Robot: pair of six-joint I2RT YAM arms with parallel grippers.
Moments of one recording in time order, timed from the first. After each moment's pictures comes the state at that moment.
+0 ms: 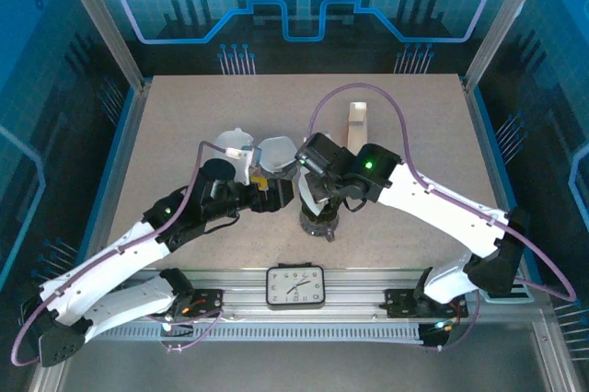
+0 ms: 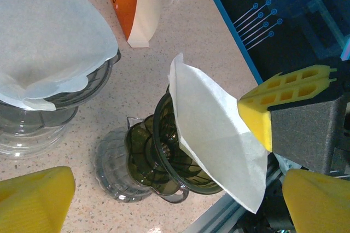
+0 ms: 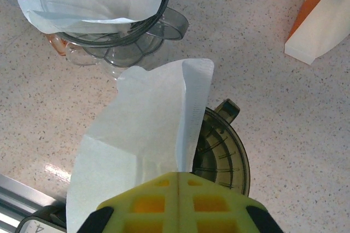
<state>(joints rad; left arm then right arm) -0.74 0.91 0.82 -0.38 0.10 -0.68 0.98 1.46 1.51 -1.13 0.34 0.49</state>
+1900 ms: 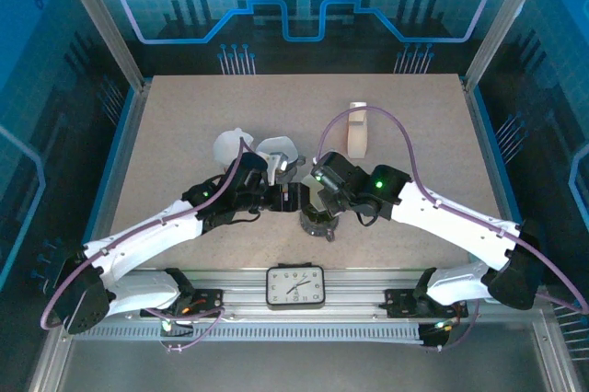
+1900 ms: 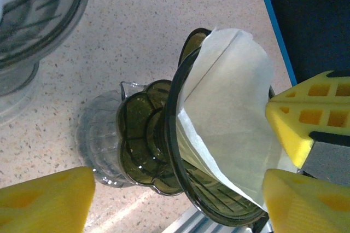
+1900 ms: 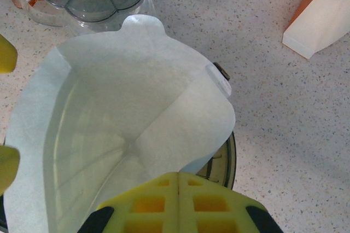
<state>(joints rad) -0.74 1.18 0.83 -0.30 0.23 -0.74 0.95 1.32 1.20 -0.95 0.34 0.35</state>
